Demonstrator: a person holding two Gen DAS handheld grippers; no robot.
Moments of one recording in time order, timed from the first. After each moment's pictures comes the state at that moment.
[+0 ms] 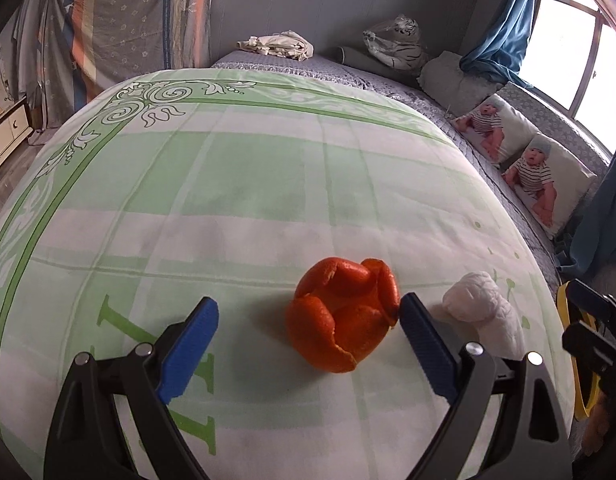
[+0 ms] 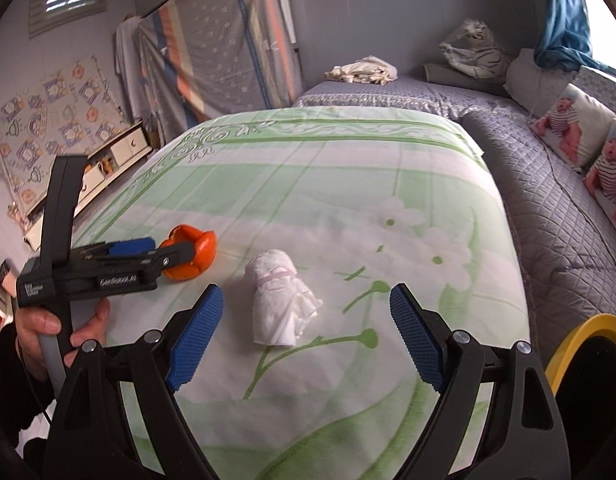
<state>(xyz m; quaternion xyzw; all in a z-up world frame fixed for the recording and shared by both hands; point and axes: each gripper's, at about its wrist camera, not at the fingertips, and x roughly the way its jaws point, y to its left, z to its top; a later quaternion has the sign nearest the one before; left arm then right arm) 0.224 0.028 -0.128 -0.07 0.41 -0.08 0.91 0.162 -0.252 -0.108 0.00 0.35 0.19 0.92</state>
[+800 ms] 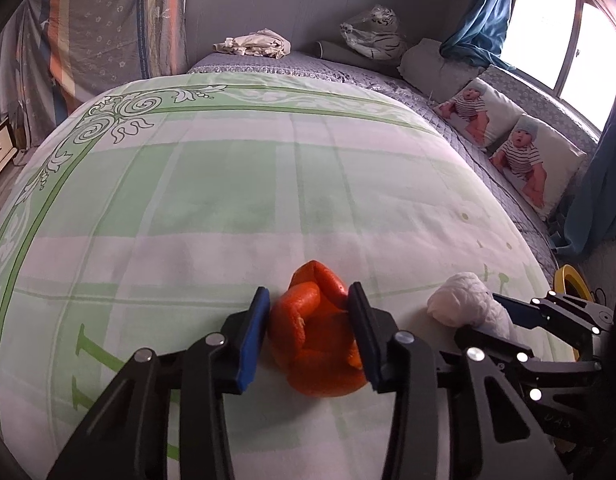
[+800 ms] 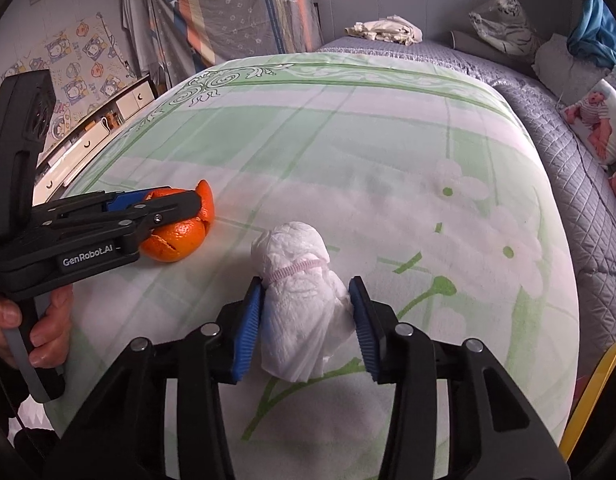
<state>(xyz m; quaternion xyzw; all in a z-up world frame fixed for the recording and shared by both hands) 0.232 0.010 -0.127 -0.04 0.41 -0.11 0.91 0.205 -0.213 -0.150 -0.03 0.42 0.21 0.88</state>
